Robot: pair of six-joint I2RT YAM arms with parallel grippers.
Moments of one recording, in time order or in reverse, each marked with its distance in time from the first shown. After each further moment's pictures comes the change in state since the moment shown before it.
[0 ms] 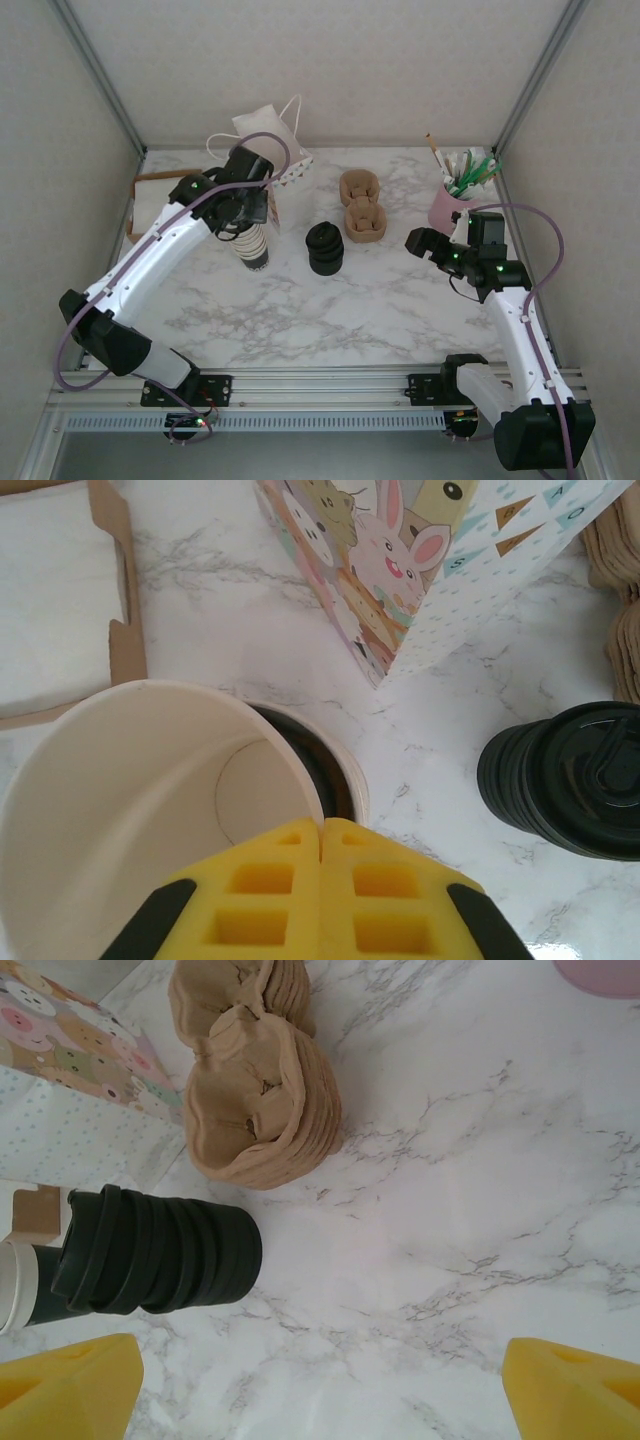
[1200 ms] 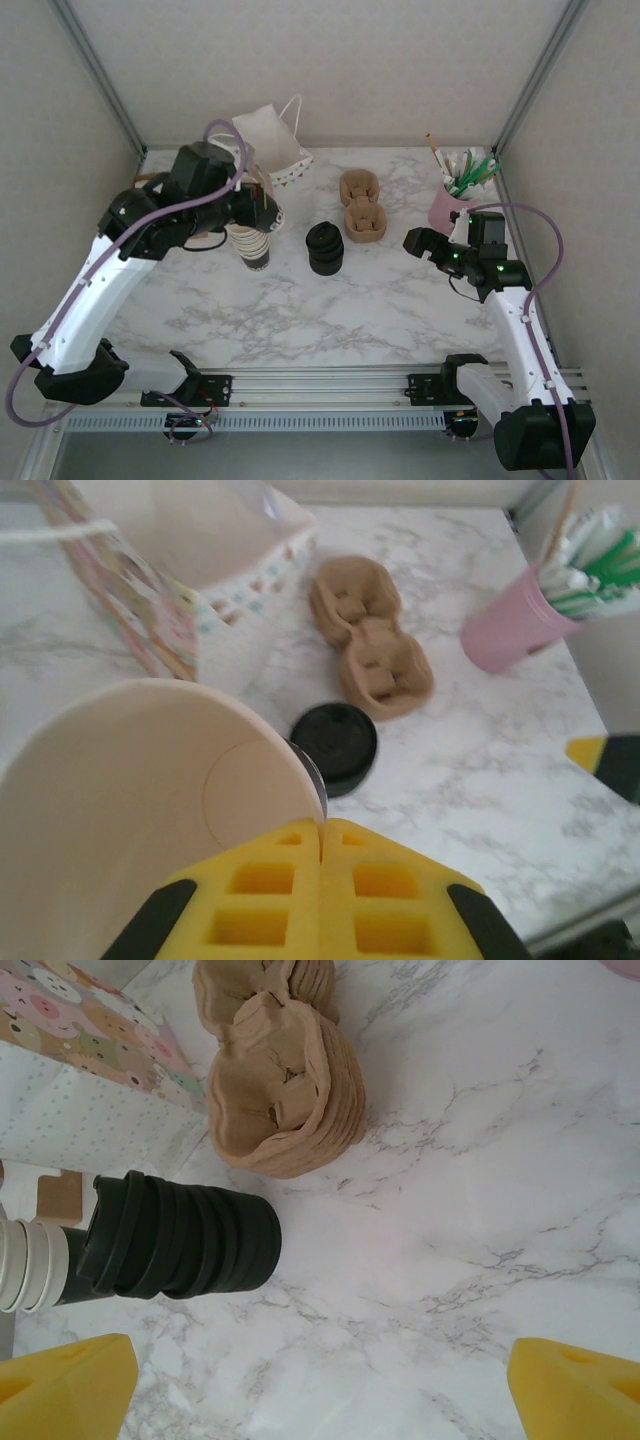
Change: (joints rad) left arm -0.160 -0.186 0.200 -0.063 0.200 -0.075; right arm 0.000 0.000 0.007 -0.008 -0.044 -0.003
